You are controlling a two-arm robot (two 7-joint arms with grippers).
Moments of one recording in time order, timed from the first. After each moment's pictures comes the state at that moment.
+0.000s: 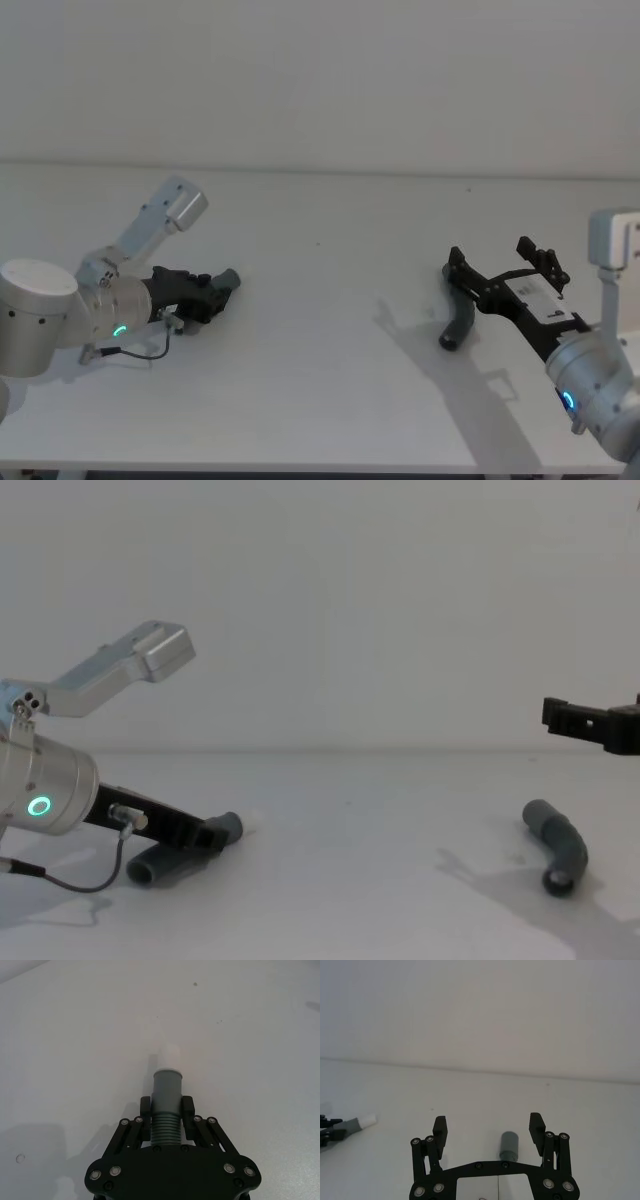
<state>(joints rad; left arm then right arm) -0.53 0.37 0.47 -1.30 -0.24 0.56 -0.41 0.04 0.30 -0.22 -1.77 0.31 0.21 0.05</state>
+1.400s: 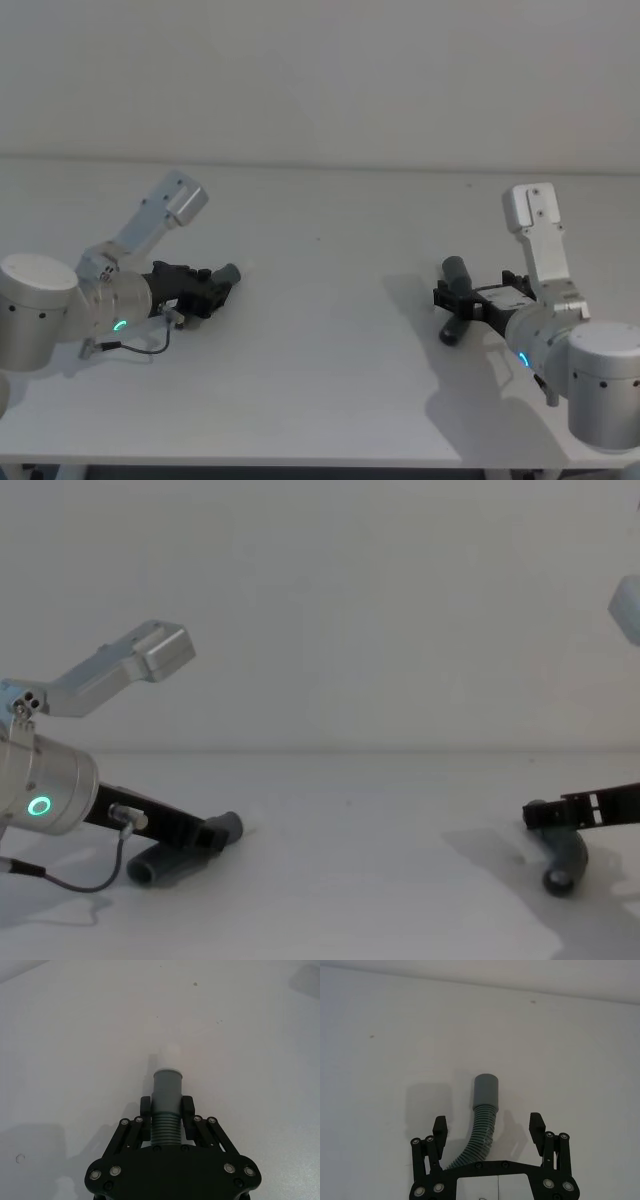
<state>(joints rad) -0.53 0.37 0.47 -1.31 -0.24 0.56 -0.41 0.27 0.22 -0.30 -1.58 0.23 0.68 -0.10</state>
